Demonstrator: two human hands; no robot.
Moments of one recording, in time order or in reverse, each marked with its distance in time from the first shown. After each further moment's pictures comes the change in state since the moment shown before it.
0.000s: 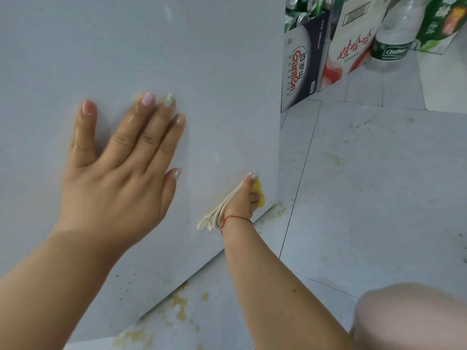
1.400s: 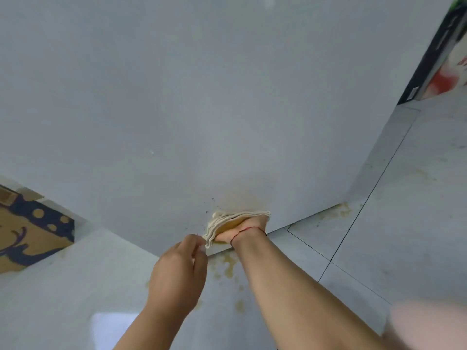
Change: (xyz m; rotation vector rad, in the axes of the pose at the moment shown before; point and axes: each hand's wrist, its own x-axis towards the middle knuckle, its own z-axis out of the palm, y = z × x) left_hand -0.207 0.061 -0.054 -0.692 -0.754 -1.144; right_hand -0.113 0.117 0.018 0.228 -0.317 0.790
